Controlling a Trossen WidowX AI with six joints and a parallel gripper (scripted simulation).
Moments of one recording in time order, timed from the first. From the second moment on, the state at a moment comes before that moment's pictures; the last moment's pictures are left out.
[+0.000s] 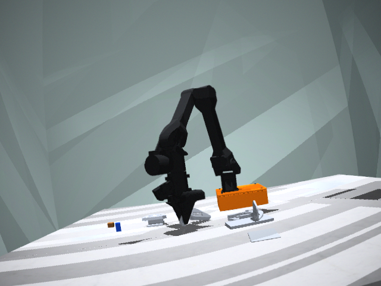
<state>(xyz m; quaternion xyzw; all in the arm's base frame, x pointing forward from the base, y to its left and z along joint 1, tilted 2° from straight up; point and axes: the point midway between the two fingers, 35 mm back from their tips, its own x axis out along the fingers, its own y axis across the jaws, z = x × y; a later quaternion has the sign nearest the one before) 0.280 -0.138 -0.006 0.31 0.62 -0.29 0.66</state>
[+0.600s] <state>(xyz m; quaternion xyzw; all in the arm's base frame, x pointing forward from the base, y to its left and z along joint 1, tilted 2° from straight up) 0.278 -0.138 0.006 0.31 0.62 -0.29 0.65</state>
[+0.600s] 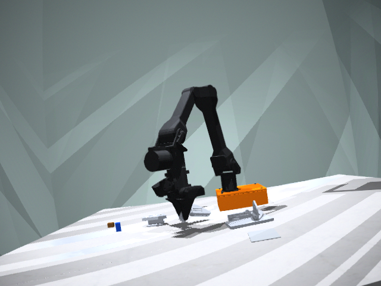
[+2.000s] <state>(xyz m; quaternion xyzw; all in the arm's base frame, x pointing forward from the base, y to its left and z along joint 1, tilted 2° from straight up) 0.278 -0.139 0.068 0.30 0.63 -0.28 0.66</state>
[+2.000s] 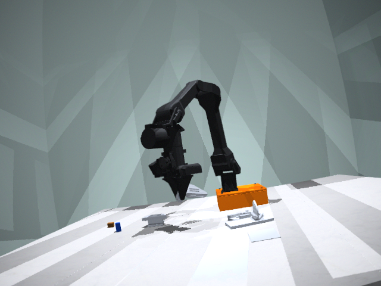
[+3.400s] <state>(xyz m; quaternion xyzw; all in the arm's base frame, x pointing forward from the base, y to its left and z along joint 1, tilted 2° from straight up) 0.313 -0.118 0.063 0.04 0.68 -0.03 0.73</state>
